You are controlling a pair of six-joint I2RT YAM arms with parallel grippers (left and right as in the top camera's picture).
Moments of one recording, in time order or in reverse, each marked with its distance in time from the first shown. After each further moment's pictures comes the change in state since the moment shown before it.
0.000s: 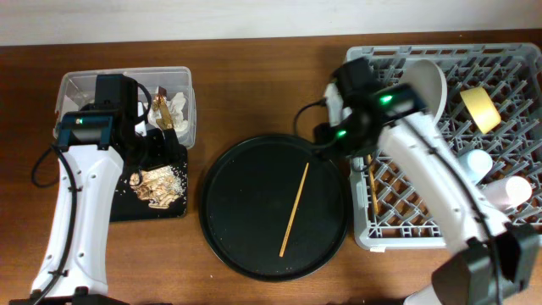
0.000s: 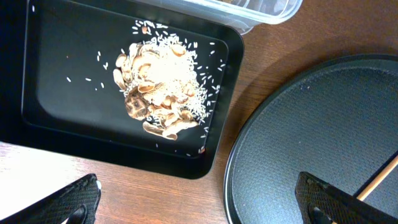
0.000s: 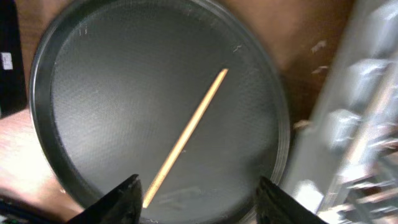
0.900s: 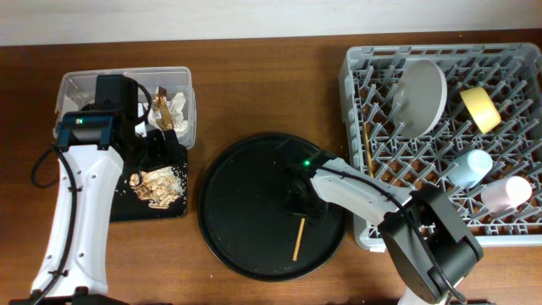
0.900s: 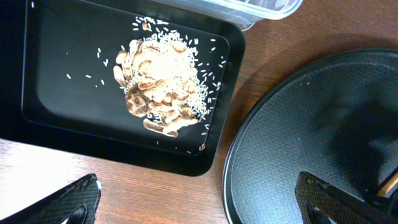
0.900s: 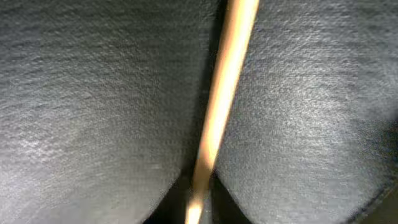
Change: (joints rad) left arm 0.000 0.000 0.000 -0.010 0.000 0.000; right arm 0.265 0.162 -0.425 0.339 0.120 0.531
